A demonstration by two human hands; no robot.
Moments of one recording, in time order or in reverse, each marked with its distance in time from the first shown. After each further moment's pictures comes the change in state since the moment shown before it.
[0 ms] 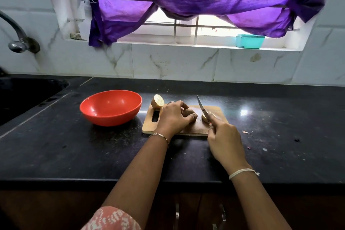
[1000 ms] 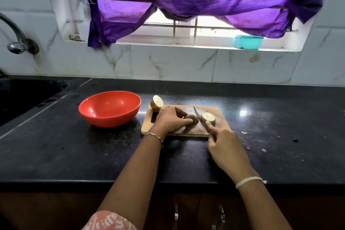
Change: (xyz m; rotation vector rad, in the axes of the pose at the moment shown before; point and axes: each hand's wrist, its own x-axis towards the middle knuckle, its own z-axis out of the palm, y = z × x) left_hand 0.000 -0.006 -0.013 -0.119 -0.188 -0.097; right_hand -0.011 0.004 -0.010 -0.061 -0.164 0.010
